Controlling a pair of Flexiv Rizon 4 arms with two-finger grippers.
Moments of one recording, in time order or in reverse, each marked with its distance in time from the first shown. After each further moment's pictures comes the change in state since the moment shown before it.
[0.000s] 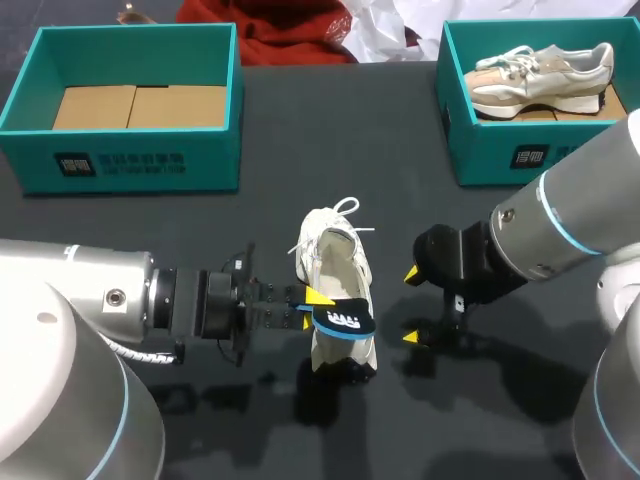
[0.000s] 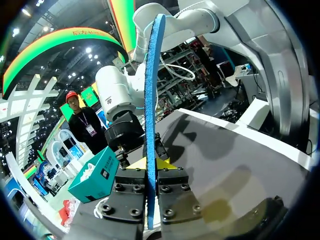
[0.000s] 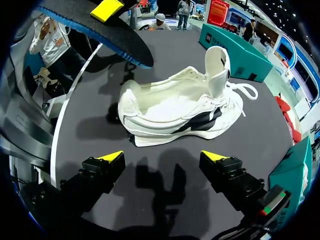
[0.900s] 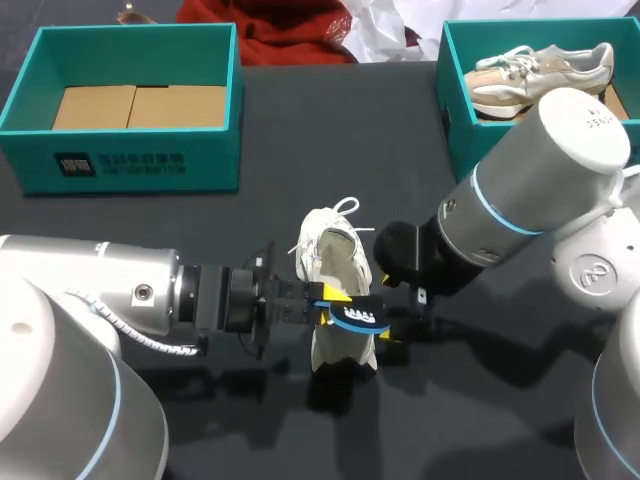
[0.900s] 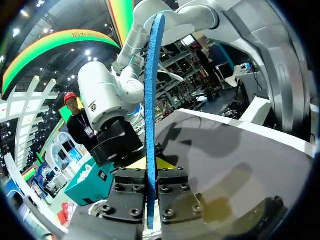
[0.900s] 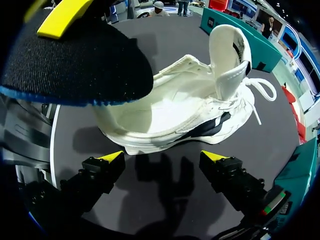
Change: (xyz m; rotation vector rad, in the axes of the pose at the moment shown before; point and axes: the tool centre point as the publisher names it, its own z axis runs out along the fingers) left arm -0.004 0.019 0.024 0.031 0.012 0.010; right arm -0.010 0.011 0.033 0.116 0.041 0.039
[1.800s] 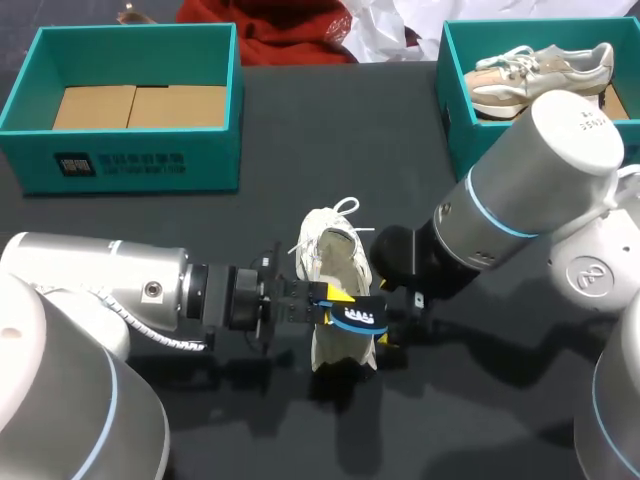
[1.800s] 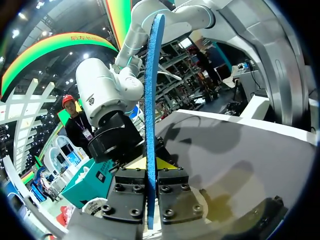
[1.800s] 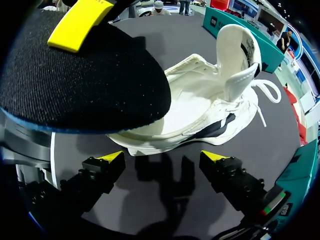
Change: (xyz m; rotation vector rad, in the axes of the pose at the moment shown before) left arm 0.000 0.017 0.008 0.030 0.015 0.010; right arm 0.006 0.001 0.003 0.006 0.010 -0.012
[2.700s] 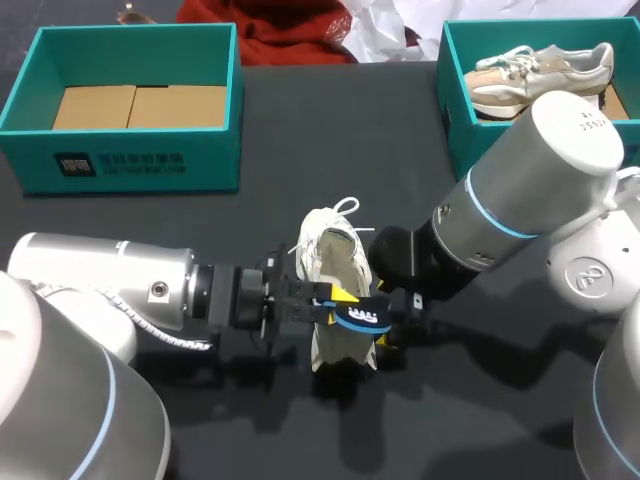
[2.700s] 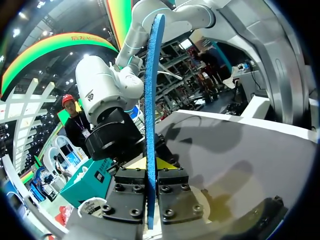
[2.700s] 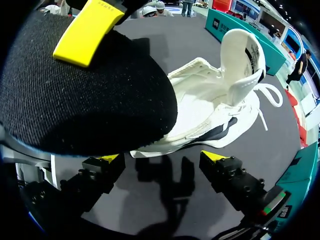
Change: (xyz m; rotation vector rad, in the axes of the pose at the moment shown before) left arm 0.000 0.006 0.006 0.010 0.001 -0.008; right arm 0.002 0.003 0.001 -0.009 0.006 -0.011
